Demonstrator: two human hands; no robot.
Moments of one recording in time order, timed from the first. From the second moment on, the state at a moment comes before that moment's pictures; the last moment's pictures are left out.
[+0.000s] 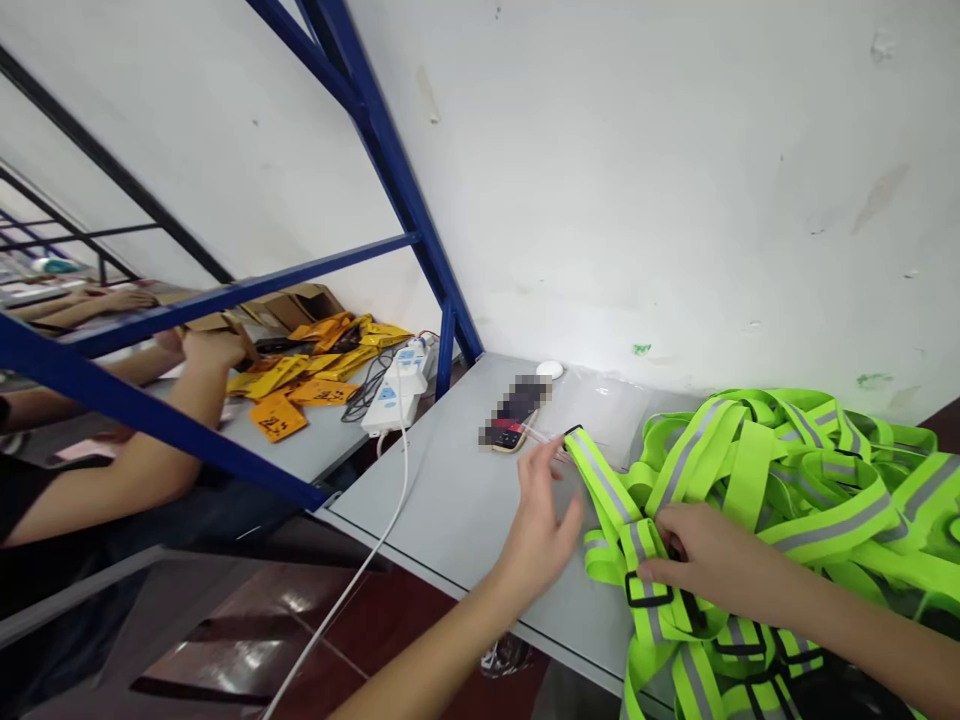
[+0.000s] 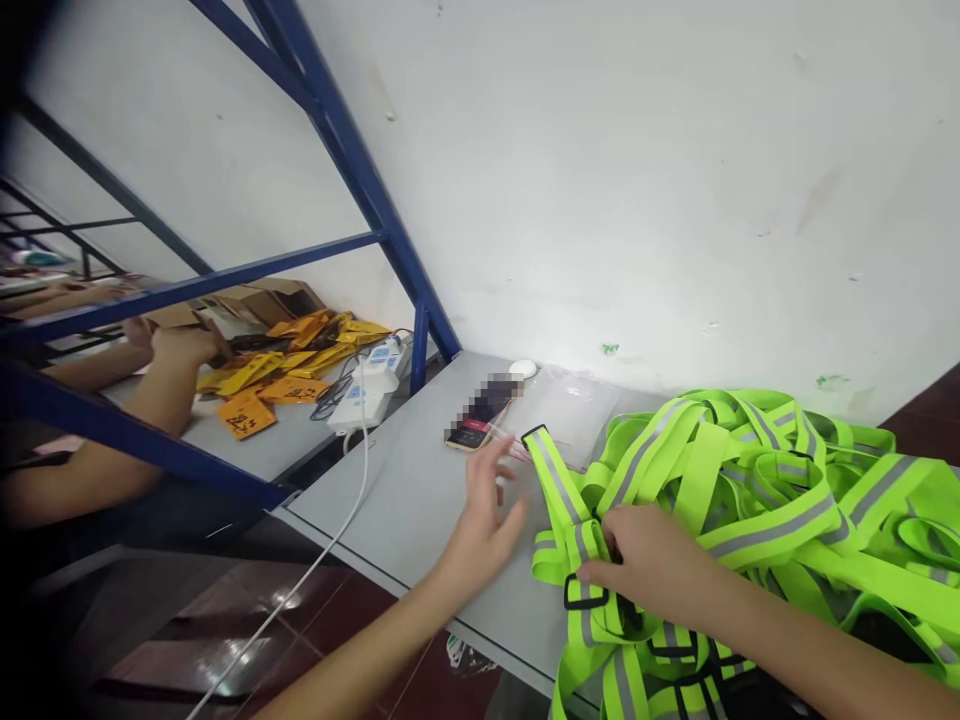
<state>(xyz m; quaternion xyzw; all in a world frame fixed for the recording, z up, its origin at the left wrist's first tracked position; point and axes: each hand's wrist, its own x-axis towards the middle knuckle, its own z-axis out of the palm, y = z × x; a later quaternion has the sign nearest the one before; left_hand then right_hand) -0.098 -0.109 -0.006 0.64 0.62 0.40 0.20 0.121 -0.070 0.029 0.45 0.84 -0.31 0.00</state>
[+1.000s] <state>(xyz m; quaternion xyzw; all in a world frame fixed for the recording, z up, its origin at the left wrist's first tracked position) -0.067 -0.101 -0.005 0.88 0.41 0.22 0.10 0.136 -0.084 0.003 0.29 0.95 0.02 -0.14</state>
